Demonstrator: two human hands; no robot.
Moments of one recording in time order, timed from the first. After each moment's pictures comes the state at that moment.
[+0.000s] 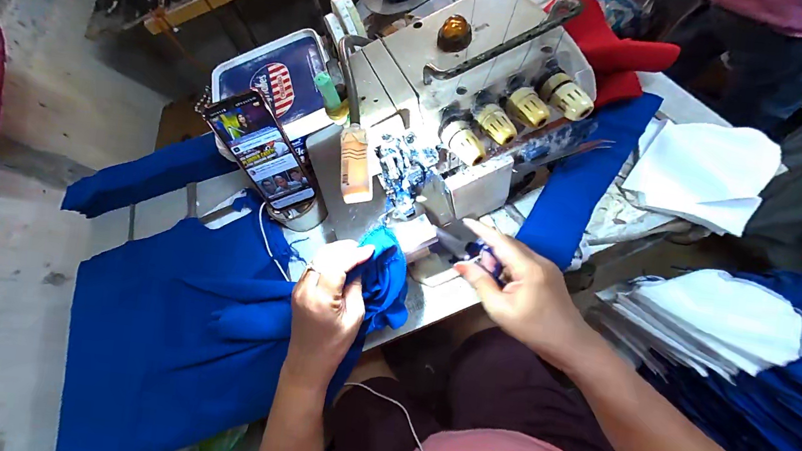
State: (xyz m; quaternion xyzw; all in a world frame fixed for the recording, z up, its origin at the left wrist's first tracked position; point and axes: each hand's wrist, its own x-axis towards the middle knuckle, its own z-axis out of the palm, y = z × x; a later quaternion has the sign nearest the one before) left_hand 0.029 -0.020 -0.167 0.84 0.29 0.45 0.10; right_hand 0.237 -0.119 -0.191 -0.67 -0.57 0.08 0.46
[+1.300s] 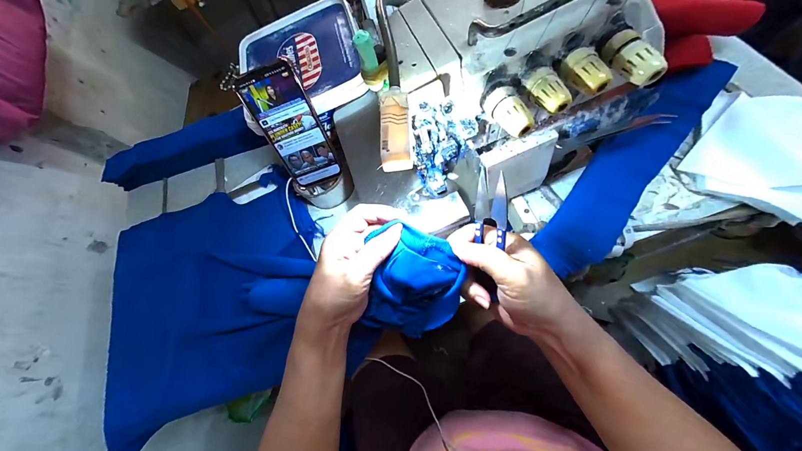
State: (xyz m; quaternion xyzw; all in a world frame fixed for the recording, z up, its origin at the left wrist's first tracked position) left_hand 0.030 -0.020 -0.139 0.57 0.30 0.39 0.66; right_hand 0.201 -0.099 -0.165 -0.38 -0.31 0.61 0.62
